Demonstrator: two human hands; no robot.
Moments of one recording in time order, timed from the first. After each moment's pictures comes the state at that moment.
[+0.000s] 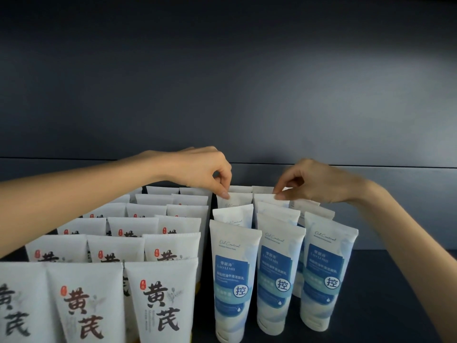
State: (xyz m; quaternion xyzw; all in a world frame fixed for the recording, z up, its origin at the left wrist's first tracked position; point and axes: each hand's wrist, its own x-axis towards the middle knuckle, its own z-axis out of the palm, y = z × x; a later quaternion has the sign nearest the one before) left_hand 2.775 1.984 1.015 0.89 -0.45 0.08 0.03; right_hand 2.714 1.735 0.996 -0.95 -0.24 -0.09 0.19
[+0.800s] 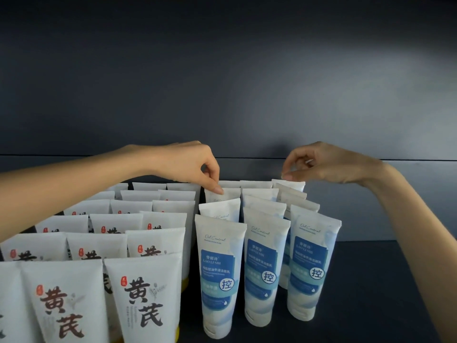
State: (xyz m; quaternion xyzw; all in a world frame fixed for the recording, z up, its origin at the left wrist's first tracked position) left_hand 2.771 1.982 1.016 0.89 -0.44 0.04 0.08; right_hand 2.703 1.701 1.011 -0.94 -0.17 -0.09 0.27
